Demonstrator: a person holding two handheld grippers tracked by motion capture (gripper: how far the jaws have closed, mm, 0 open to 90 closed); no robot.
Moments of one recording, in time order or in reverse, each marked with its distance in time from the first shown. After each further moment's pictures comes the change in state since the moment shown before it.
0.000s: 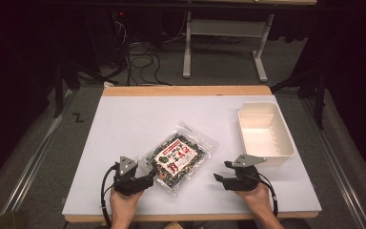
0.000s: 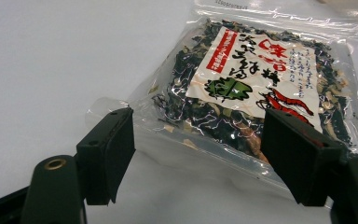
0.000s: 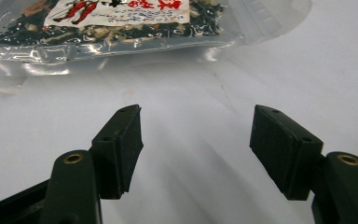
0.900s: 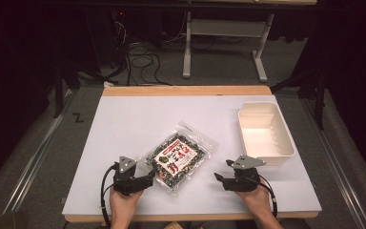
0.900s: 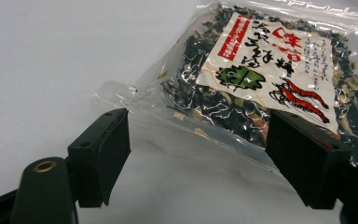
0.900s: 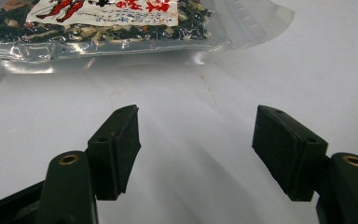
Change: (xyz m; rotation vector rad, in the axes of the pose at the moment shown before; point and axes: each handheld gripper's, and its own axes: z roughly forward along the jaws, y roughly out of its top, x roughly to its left) left arm 0.002 -0.001 0.005 0.062 0.006 -0.022; right arm 0.005 -0.001 0.000 -0.015 -0.074 -0.052
